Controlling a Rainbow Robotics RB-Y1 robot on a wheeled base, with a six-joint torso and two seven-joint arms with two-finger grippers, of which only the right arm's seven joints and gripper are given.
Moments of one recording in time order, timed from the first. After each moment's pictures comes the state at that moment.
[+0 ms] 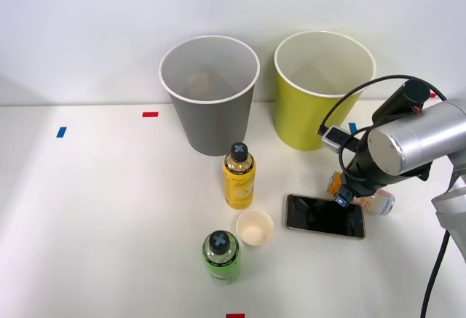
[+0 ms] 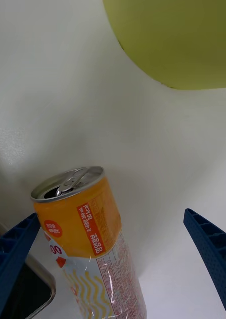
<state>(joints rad) -0.41 -0.44 0.17 -1.78 -0.35 1.60 2.06</state>
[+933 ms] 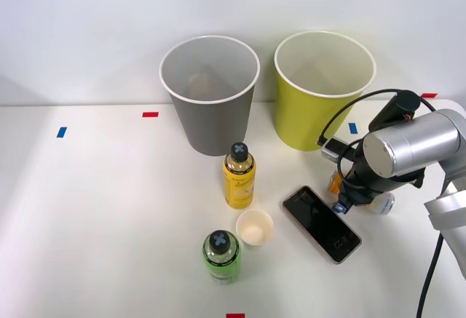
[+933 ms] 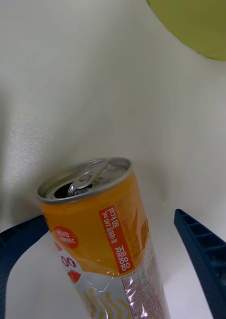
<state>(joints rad) -0.42 -0.42 0.17 -1.67 -0.36 1.57 2.09</state>
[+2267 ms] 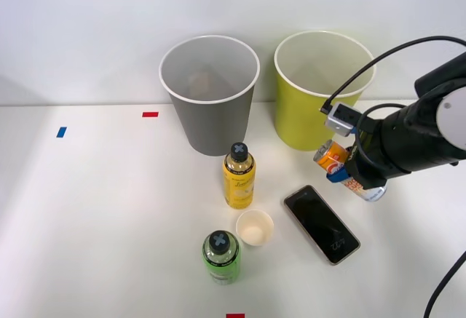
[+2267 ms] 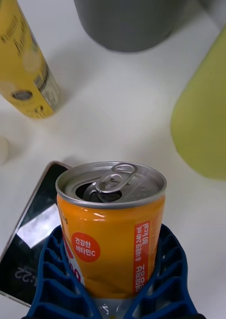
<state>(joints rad) -0.41 -0.50 -0.03 -2.03 -0.86 1.75 2.15</state>
